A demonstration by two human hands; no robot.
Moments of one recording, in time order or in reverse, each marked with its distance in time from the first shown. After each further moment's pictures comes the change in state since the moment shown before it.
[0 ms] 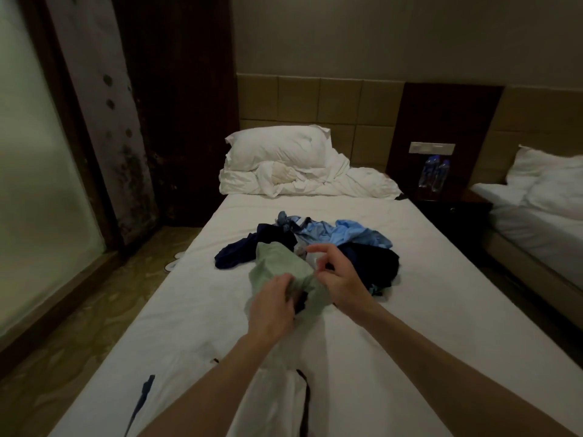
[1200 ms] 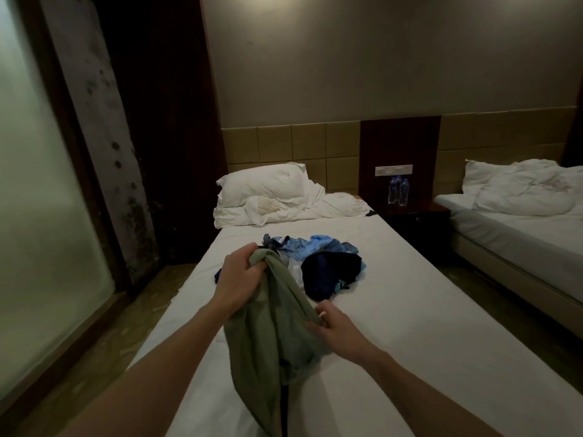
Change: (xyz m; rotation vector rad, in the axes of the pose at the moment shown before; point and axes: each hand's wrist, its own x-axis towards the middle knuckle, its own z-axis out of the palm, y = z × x) left_hand -0.122 0.143 -0.149 -0.262 0.121 0.135; right_hand -0.203 -0.057 -0.037 -0.292 -0.080 0.230
